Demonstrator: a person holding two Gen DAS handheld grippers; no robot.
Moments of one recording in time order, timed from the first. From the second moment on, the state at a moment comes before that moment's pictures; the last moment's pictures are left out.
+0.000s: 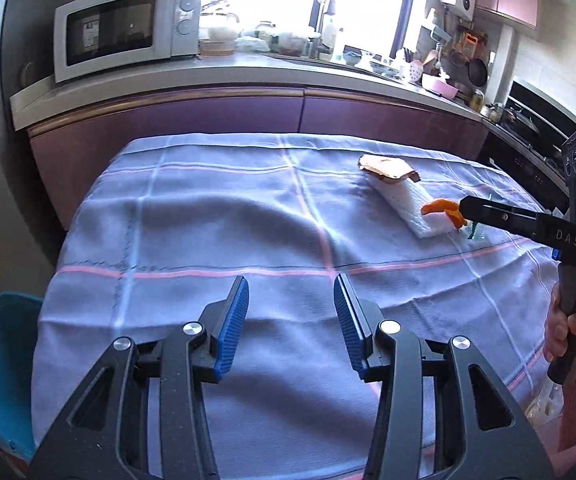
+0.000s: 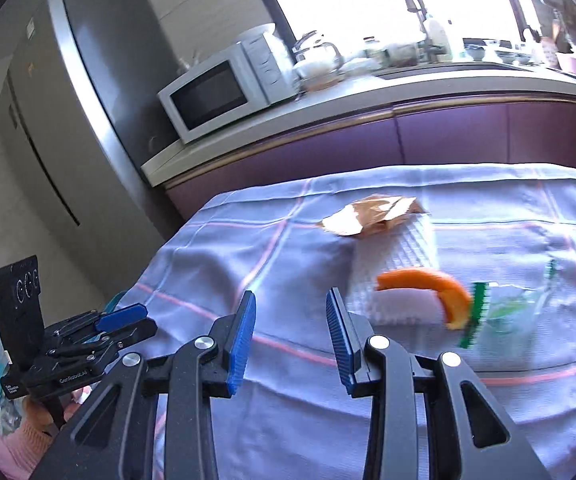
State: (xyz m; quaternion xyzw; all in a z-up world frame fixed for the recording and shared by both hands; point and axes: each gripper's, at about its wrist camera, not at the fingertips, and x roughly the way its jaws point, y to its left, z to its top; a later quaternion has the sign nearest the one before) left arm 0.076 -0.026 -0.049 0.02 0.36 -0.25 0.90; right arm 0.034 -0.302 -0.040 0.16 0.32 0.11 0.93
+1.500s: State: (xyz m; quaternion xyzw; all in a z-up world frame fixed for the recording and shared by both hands) left arm 0.128 -0.254 -0.068 0.15 0.38 -0.41 0.82; right arm 0.037 -0.417 -0.078 0.22 0.34 0.11 0.91
